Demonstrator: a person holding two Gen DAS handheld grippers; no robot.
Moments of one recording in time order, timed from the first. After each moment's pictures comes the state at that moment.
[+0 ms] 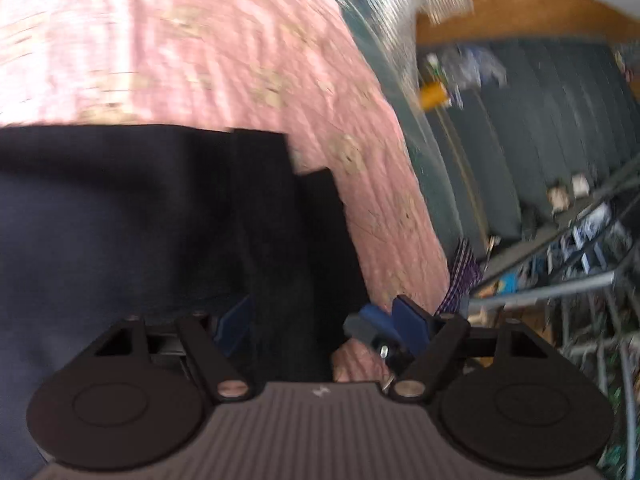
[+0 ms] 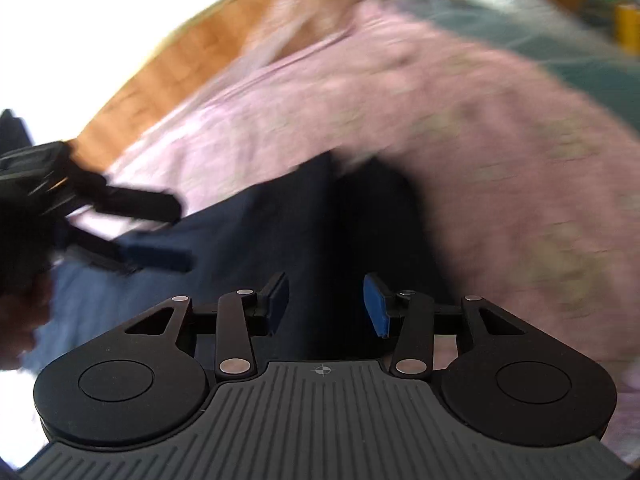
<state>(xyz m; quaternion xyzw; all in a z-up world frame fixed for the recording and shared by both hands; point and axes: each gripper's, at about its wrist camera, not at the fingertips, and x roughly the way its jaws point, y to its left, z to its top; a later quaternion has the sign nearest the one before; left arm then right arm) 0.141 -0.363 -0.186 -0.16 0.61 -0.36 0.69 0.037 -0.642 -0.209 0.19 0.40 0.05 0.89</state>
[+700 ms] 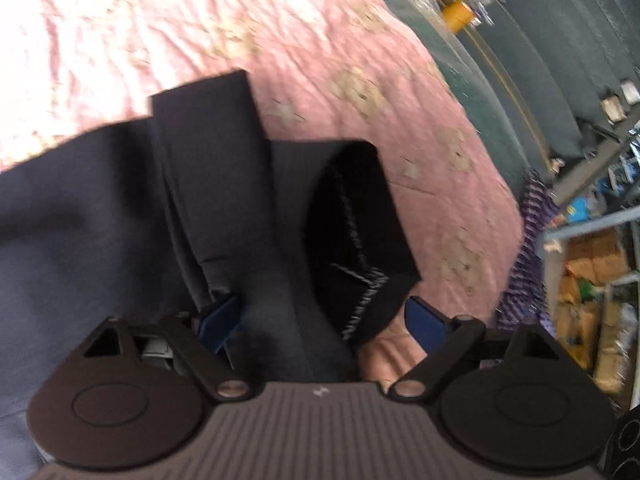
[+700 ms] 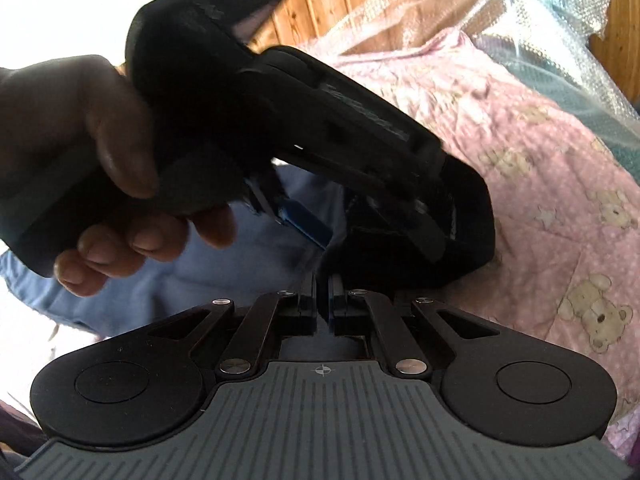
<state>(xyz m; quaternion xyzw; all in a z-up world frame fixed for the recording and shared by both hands) 0.135 -0.431 -0.212 0.00 0.62 -0.32 0.71 0.014 -0.570 -0.202 0.06 0.38 0.15 0.91</state>
